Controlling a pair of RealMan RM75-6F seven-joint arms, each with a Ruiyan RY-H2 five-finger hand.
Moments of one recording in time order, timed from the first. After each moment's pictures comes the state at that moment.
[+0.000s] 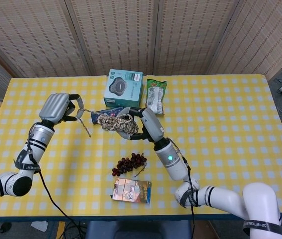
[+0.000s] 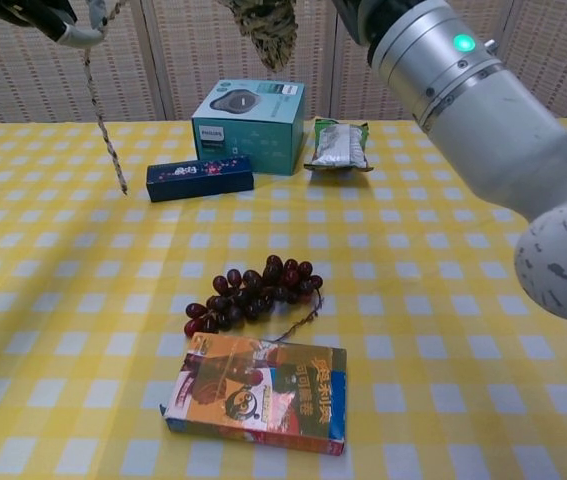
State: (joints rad) left arm -0.87 -1.14 -0.32 -1.62 0.89 0.90 0.09; right arm 0.94 -1.82 0.40 -1.24 -1.46 1.31 0.62
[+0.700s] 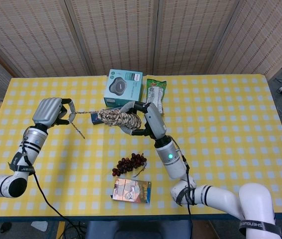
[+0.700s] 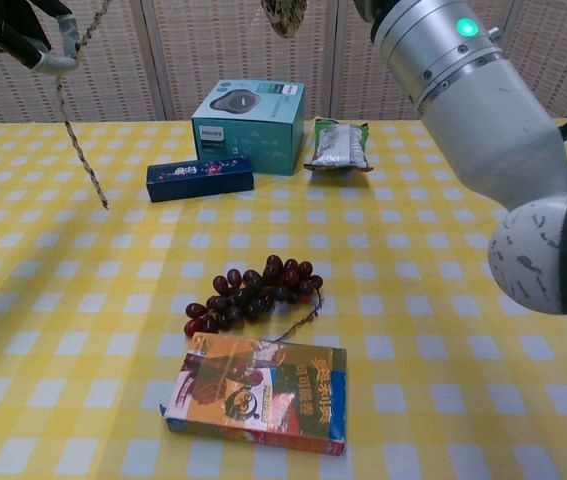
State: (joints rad) left arm -0.83 -1.14 -0.28 -1.57 0.90 0.88 0.08; right arm 0.95 -1.86 0.44 -1.19 -1.46 1.37 0.63
